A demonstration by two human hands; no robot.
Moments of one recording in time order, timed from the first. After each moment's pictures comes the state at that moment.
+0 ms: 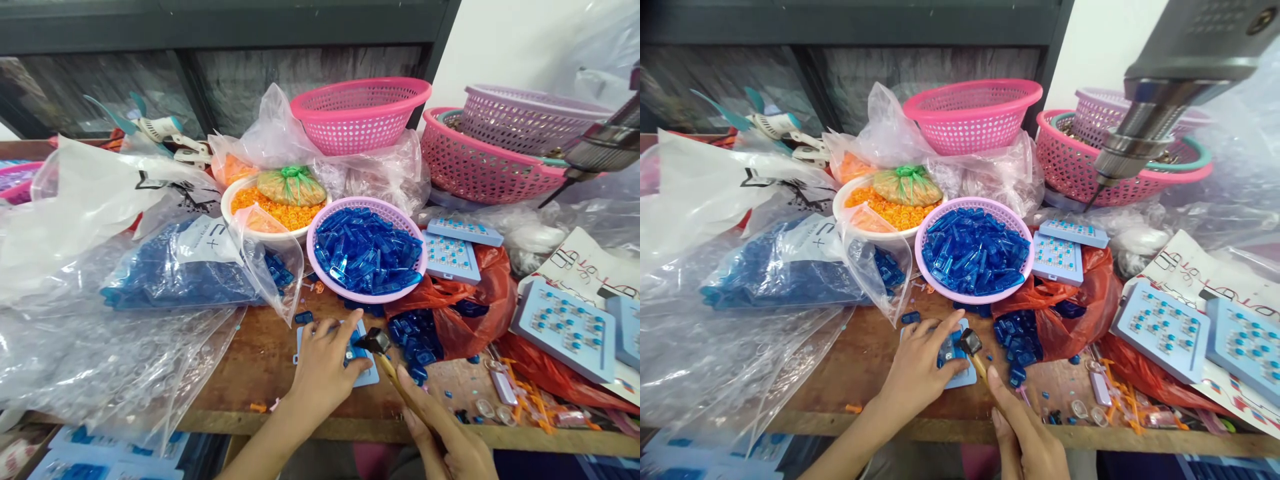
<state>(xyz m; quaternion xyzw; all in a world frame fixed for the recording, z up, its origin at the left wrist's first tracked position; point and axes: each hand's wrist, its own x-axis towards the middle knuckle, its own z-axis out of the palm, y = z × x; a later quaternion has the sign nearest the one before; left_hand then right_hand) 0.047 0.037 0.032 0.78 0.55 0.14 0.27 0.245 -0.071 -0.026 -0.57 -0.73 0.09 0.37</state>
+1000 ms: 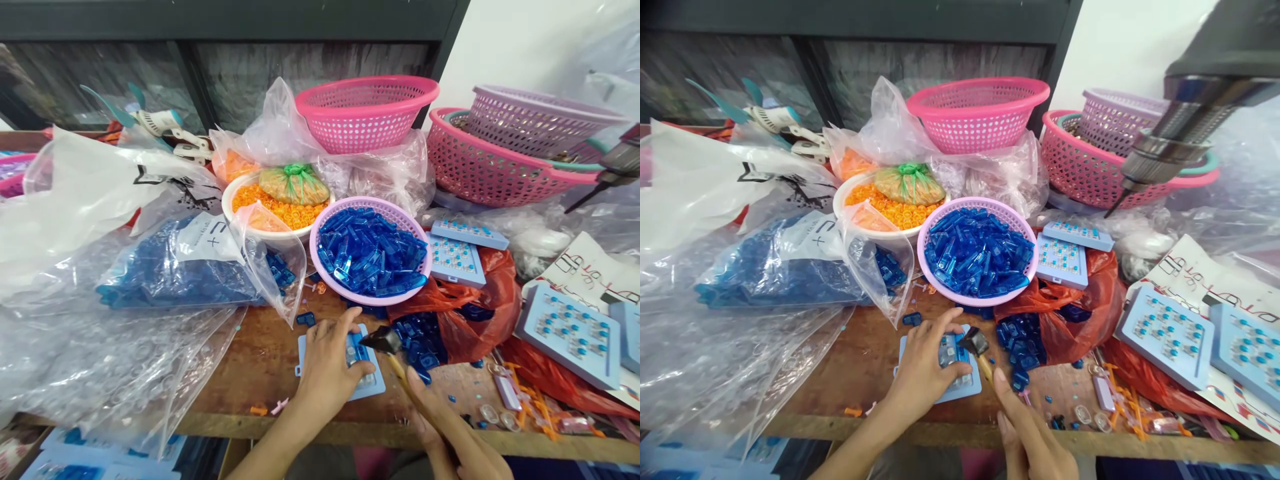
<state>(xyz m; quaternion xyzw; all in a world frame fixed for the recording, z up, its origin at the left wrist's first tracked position) 0.051 0.039 0.023 0.72 0.56 0.23 0.34 0.247 -0.073 -0.016 -0.59 -0.75 0.02 0.30</state>
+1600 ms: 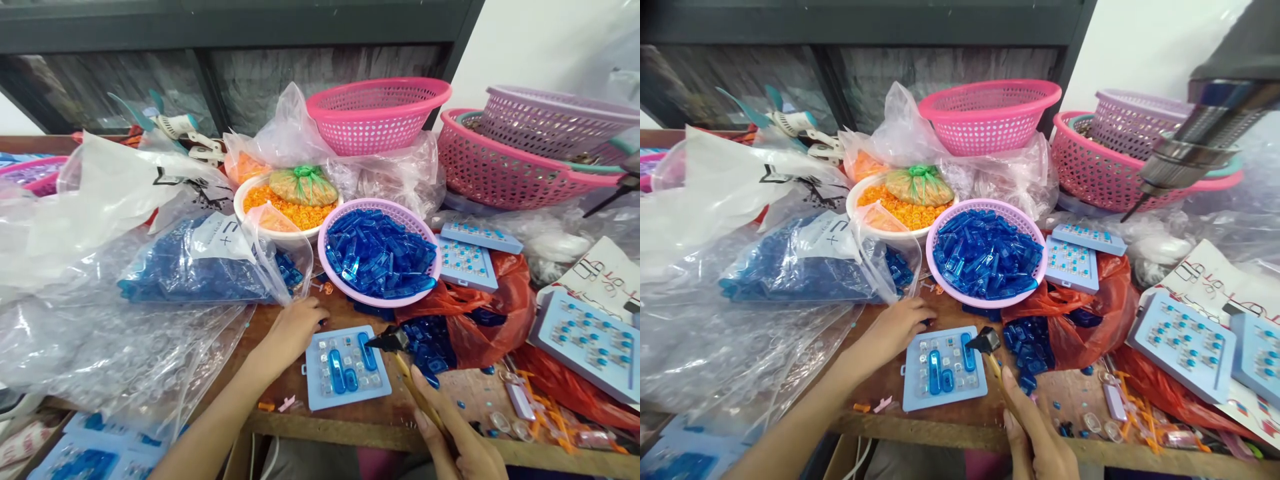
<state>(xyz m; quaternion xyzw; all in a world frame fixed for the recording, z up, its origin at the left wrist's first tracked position) -0.024 0.096 0.021 0.84 0.49 0.11 0.20 0.249 -0.066 -0.029 -0.57 -0.75 0.06 0.33</state>
